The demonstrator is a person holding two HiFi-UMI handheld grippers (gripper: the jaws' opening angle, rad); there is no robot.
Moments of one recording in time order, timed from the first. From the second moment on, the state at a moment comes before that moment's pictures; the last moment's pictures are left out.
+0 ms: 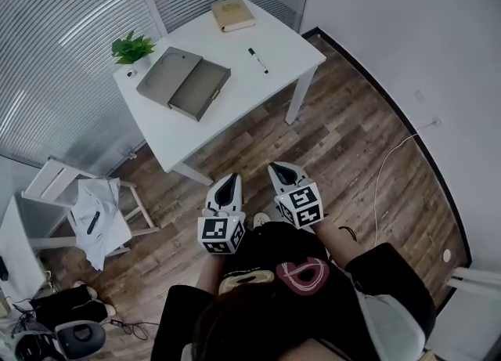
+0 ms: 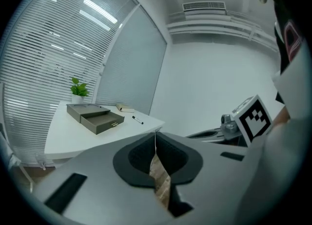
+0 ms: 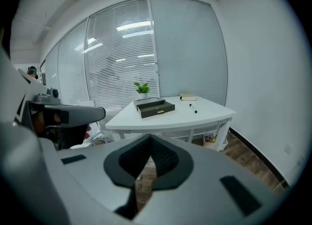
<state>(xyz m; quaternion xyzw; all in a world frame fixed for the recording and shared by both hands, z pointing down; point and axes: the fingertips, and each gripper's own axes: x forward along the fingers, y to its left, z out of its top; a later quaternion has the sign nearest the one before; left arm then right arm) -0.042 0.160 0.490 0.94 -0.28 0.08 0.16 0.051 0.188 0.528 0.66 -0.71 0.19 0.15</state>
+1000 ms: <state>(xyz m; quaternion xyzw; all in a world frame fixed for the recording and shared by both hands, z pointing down) 0.019 0.017 0.489 0.96 -0.23 0.07 0.15 0.107 0.059 0.530 0.70 -0.67 0.20 0.14</state>
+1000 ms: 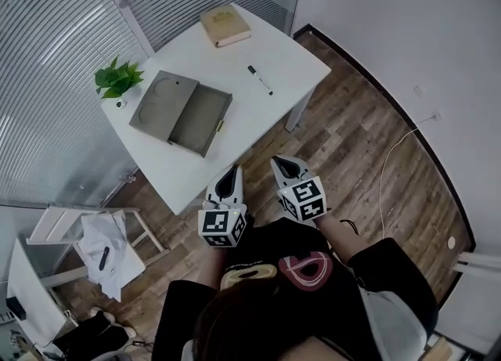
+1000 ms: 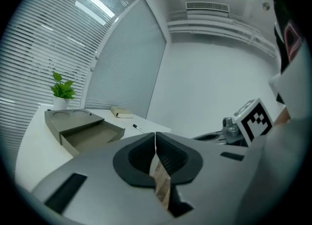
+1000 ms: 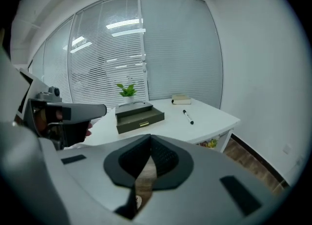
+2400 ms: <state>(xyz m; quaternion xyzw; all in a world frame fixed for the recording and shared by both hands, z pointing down) 0.056 -0.144 0.482 0.94 -0.28 0.07 0.19 0.218 -0.111 0.512 0.73 -0.64 0.20 0.15</state>
